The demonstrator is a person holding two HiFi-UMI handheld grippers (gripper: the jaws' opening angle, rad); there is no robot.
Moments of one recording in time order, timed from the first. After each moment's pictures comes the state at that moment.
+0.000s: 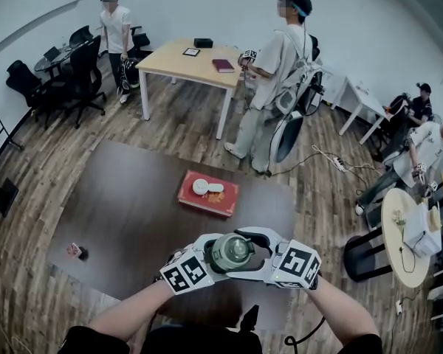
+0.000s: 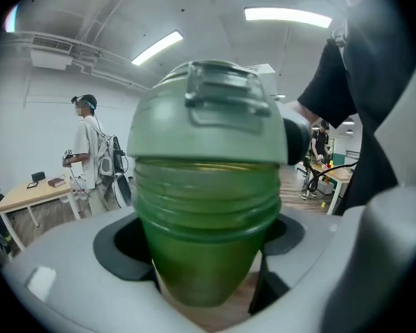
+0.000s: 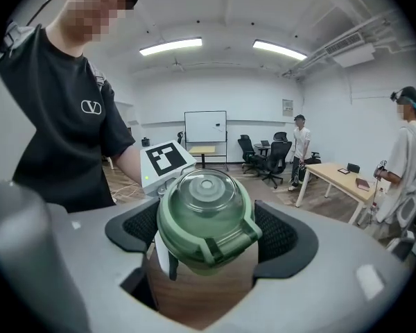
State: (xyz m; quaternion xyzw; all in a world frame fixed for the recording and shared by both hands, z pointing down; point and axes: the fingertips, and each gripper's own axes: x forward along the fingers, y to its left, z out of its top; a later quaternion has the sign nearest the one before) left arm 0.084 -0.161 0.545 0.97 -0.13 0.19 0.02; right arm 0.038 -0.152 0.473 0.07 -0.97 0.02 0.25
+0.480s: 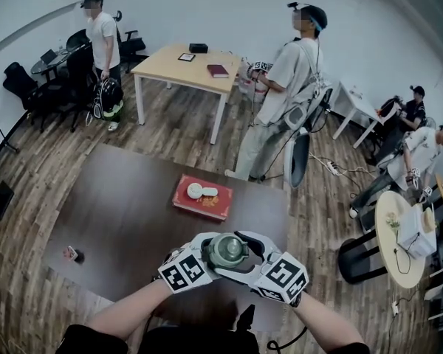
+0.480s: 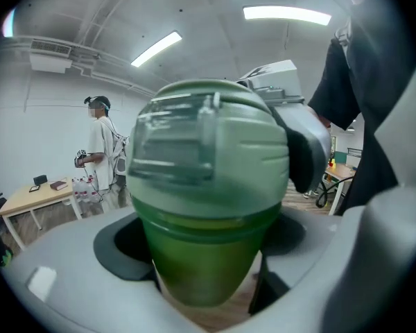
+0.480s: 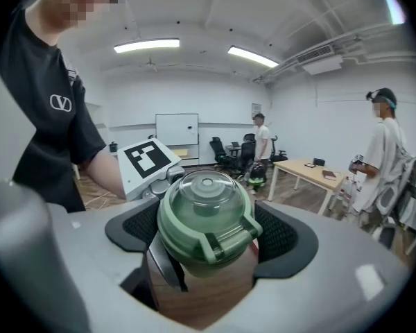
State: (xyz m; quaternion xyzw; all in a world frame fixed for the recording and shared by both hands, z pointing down) left arm 0.088 -0.169 0.532 0.97 -0.14 0.19 0.01; right arm 0.040 -0.162 0.466 0.21 -0.95 0.04 0.23
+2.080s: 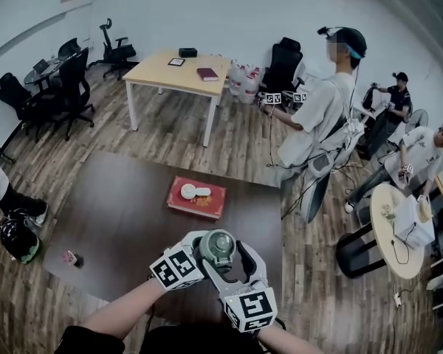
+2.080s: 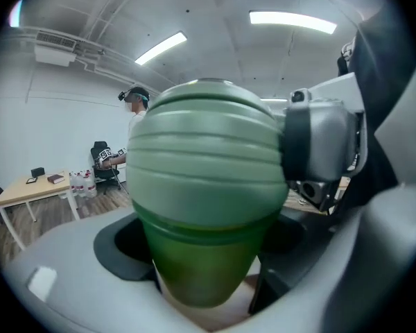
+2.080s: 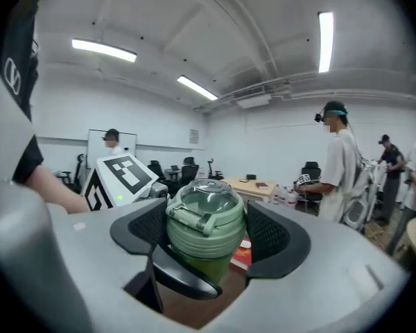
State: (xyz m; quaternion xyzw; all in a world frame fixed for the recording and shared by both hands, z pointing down) left arm 0.083 -0.151 0.519 0.97 -0.14 0.18 0.04; right arm 0.050 -0.134 0.437 0.49 -0.86 0.04 0.10
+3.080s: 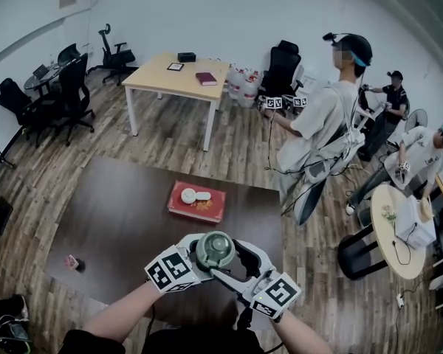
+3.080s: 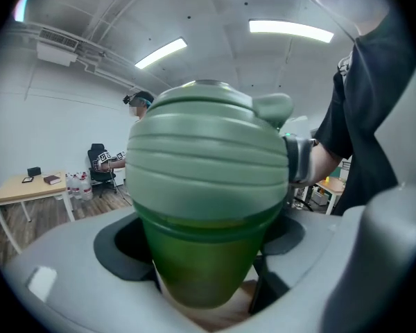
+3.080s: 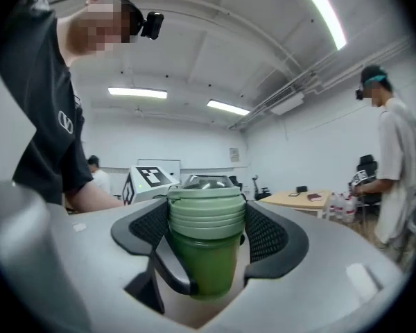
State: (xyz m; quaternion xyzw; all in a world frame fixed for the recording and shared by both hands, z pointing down) left arm 0.080 -0.147 0.500 0.98 -0.12 0.16 0.05; right arm 0.057 -0.130 0.427 0.30 -0.95 0.03 0.01
